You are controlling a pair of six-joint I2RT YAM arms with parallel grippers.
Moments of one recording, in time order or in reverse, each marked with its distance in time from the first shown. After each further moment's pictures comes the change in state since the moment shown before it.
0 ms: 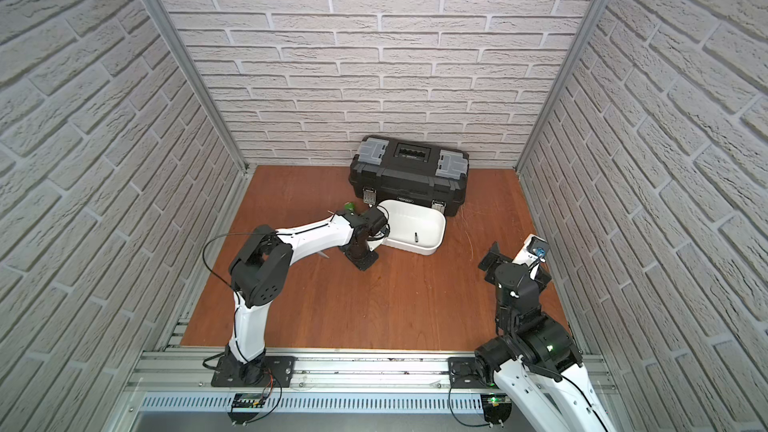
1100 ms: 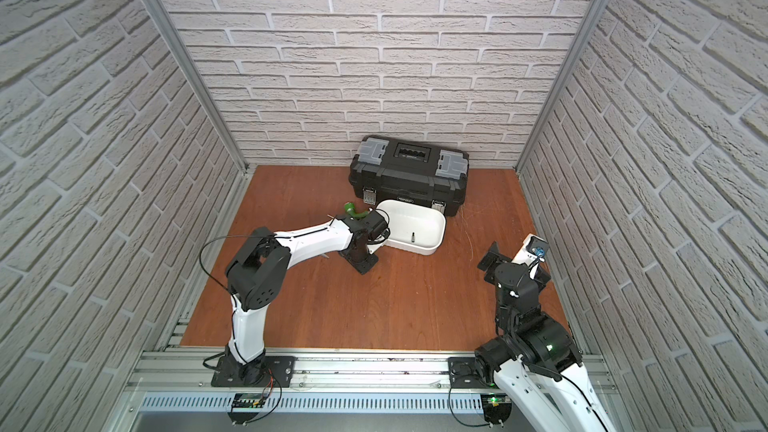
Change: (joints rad) left arm -0.025 -0.037 -0.060 0.049 -0.032 -0.038; right arm 0.000 0.005 0.000 0.000 -0.010 0.001
